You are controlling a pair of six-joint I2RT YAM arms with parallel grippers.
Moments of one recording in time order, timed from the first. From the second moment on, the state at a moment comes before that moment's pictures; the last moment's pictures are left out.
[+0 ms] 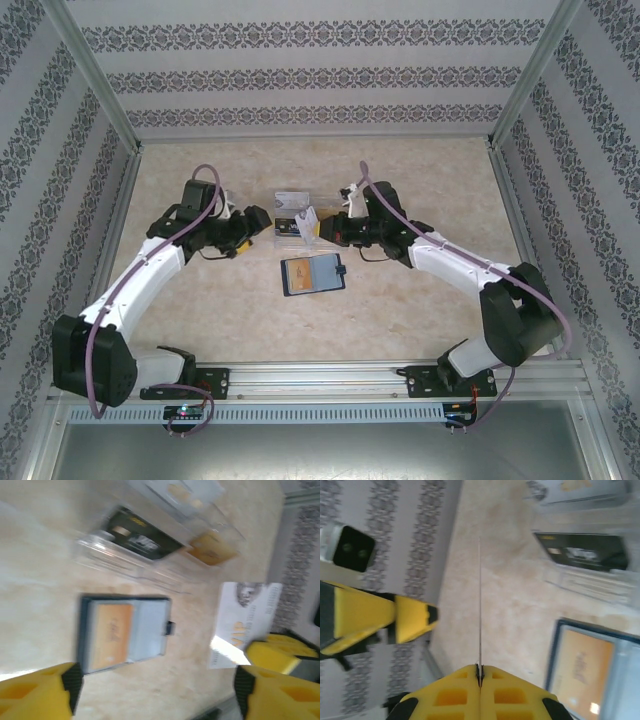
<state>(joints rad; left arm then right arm) -0.21 1.25 0.99 -0.63 0.46 -0.82 0.54 1.49 0.96 -0.08 -0.58 0.71</state>
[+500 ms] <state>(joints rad) -0.06 1.17 0.97 -0.82 0.26 -0.59 0.59 1.75 1.48 -0.44 -0.32 0.00</state>
